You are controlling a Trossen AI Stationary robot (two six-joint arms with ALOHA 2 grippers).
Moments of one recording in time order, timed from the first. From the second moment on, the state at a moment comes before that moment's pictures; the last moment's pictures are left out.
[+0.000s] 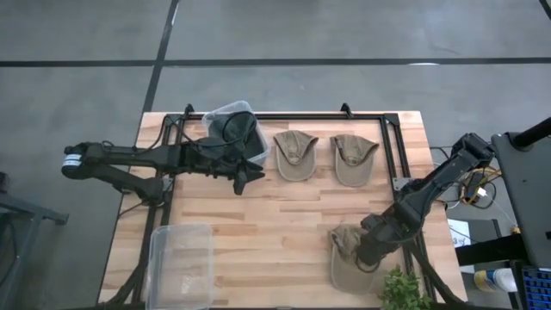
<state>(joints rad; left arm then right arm) 0.04 1.13 0.93 -0.14 0.01 -0.58 0.70 1.29 0.92 -0.94 -0.36 1.82</state>
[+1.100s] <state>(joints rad) 0.04 1.13 0.93 -0.14 0.01 -0.58 0.76 1.37 0.78 -0.65 -0.40 1.93</state>
